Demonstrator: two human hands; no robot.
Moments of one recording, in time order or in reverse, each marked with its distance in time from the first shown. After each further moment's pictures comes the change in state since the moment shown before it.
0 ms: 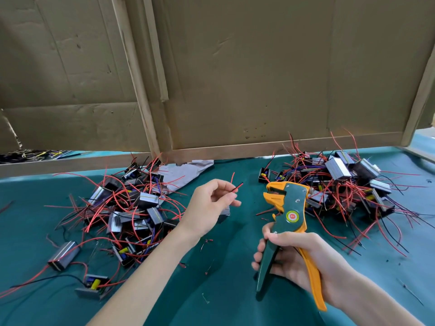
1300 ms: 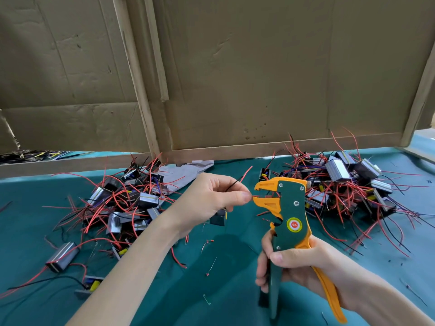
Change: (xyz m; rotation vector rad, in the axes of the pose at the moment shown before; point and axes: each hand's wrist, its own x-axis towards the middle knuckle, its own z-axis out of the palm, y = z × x) left_hand -0.012 0.050 -0.014 0.058 -0.295 -0.013; right_hand -0.010 -0.009 0.003 -0.338 -0.302 -0.092
